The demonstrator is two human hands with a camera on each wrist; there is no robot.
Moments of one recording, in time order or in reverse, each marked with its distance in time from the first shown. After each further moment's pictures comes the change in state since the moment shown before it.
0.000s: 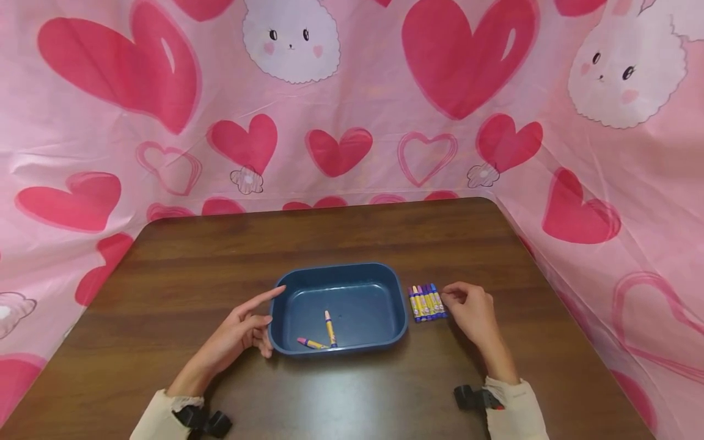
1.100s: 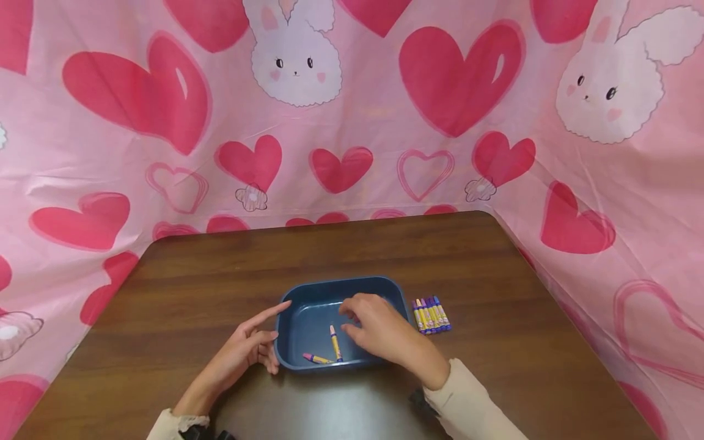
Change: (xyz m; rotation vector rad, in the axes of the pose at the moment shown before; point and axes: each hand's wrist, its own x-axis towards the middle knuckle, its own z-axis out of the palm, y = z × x) left_hand -0.003 0.000 0.006 -0.017 -0.010 0.015; right_hand -0.010 -0.161 0.048 0.016 -0.477 -0.500
